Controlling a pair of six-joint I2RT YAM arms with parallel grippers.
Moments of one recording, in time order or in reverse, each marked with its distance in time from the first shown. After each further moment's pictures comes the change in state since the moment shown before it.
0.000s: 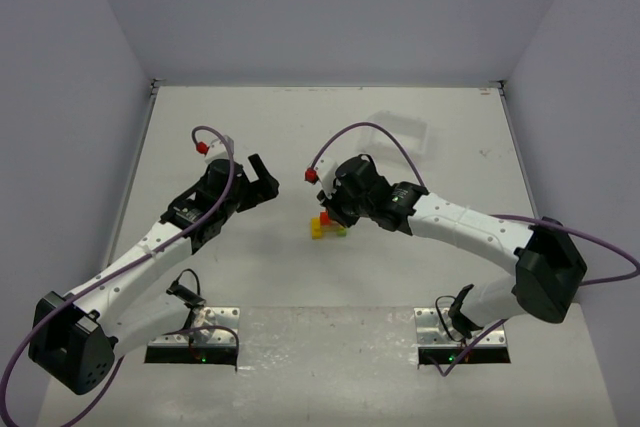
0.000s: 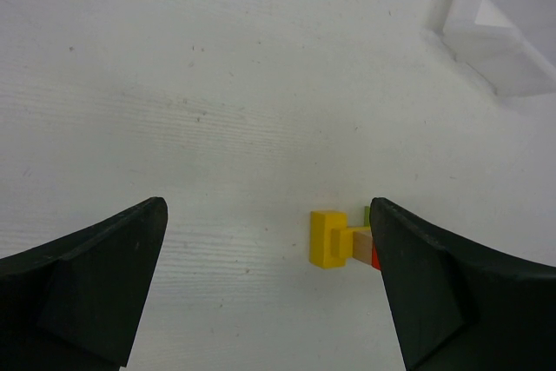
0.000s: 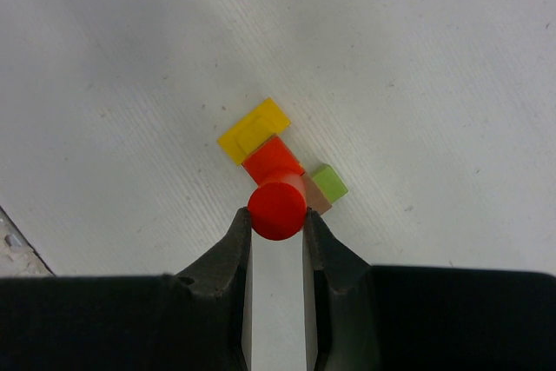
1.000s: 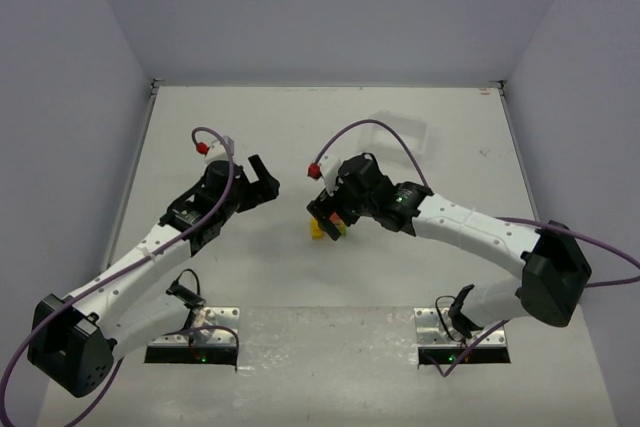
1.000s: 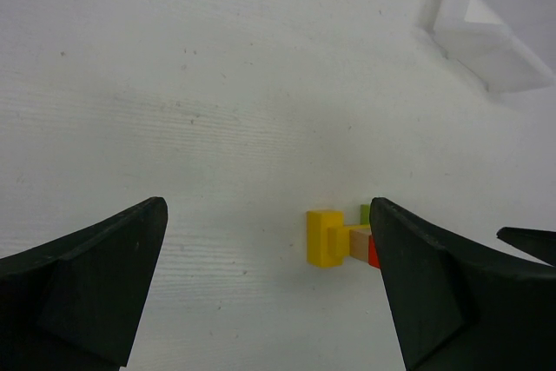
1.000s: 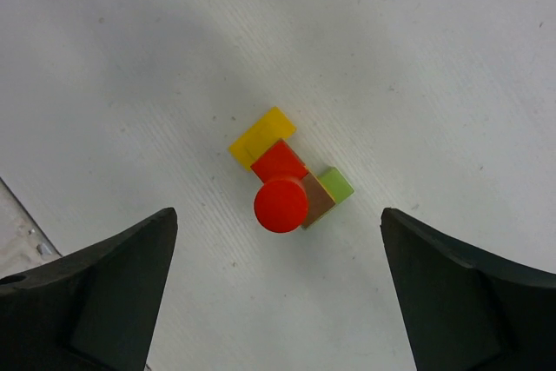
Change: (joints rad) left arm 0.001 -0.015 -0.018 0.029 0.015 0.017; right arm 0.000 -0.029 0.002 -0.001 -0.001 0.061
